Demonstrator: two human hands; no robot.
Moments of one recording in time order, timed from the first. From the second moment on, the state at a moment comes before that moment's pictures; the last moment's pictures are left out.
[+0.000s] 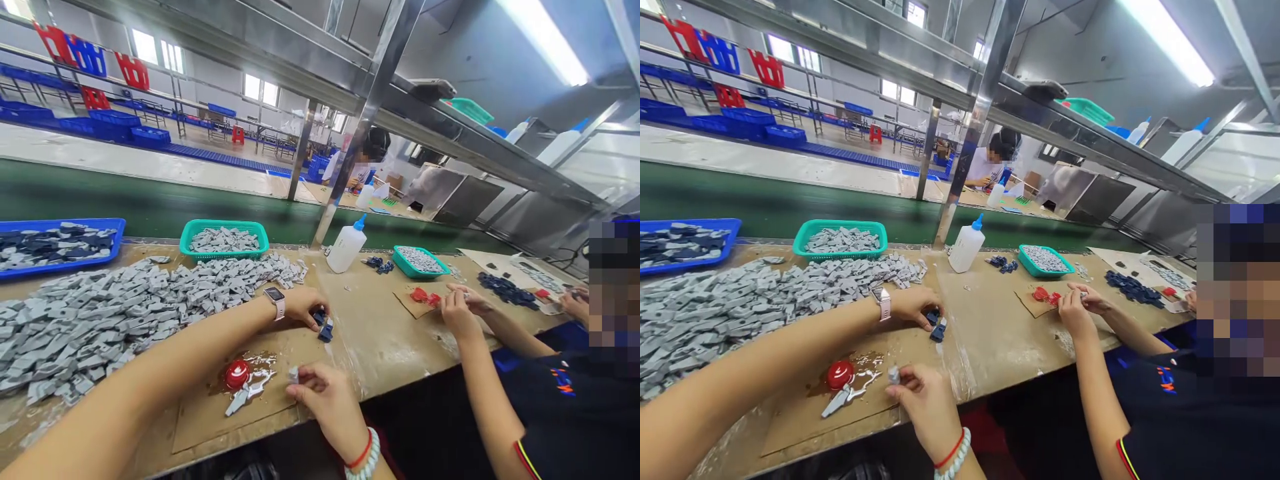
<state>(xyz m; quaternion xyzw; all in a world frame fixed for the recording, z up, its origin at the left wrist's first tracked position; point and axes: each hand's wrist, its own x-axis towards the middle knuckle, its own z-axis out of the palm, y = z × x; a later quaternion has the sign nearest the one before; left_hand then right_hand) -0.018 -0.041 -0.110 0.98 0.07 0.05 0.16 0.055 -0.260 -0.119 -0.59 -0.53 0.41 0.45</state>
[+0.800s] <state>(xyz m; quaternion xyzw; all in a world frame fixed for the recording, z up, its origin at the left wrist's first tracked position) -0.178 -0.219 -0.045 0.65 0.50 0.35 0.46 0.019 -0.257 -0.109 -0.46 -0.45 0.48 0.60</state>
